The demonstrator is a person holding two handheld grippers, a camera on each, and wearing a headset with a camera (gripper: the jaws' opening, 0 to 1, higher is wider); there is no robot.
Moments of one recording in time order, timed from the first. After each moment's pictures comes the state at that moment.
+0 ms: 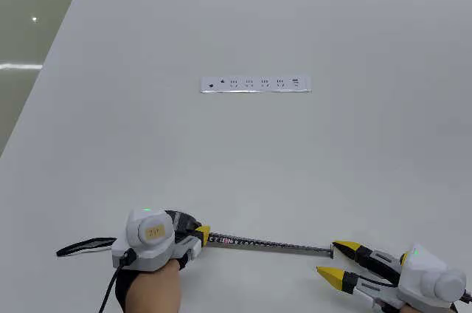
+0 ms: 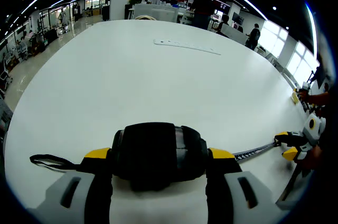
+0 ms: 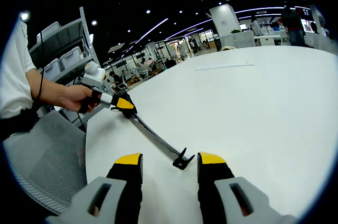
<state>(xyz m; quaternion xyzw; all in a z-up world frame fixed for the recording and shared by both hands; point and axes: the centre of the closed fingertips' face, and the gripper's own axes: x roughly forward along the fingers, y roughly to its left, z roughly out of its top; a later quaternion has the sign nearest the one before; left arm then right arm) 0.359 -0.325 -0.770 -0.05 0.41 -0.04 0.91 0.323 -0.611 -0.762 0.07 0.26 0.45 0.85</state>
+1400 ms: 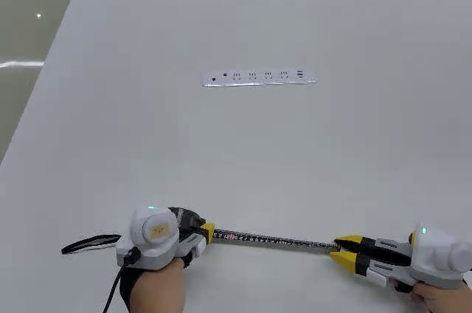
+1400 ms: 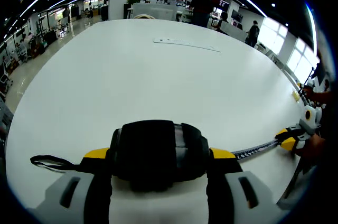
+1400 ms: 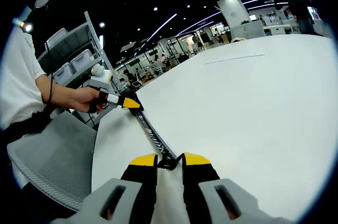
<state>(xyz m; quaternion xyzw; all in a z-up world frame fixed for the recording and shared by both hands) 0.358 -0.327 -0.773 -0.04 0.41 -0.04 0.91 0.330 -0.613 -0.770 0.09 0.28 0.50 0.81</state>
